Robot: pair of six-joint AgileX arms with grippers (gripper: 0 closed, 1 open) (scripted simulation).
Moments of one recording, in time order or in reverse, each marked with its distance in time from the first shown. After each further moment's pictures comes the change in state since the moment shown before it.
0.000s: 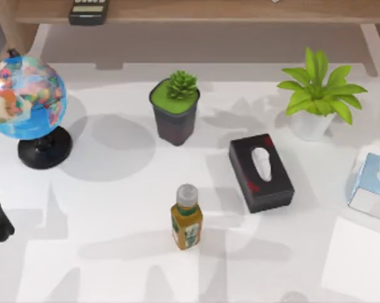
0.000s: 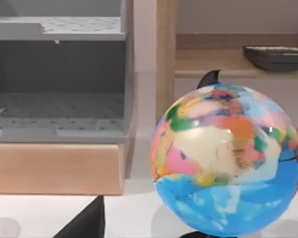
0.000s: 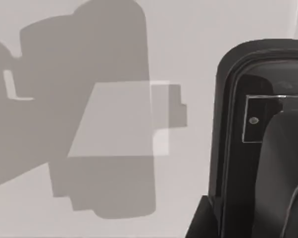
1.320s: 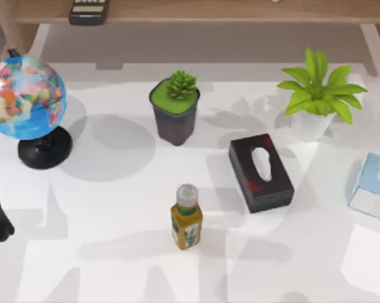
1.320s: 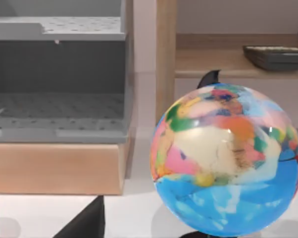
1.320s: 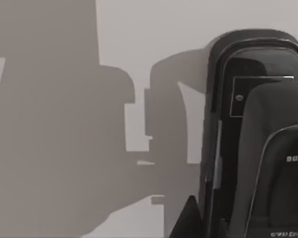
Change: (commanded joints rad) left arm 0.000 0.000 0.000 0.000 0.000 0.000; right arm -0.019 0.047 -0.095 0.022 -0.078 0.058
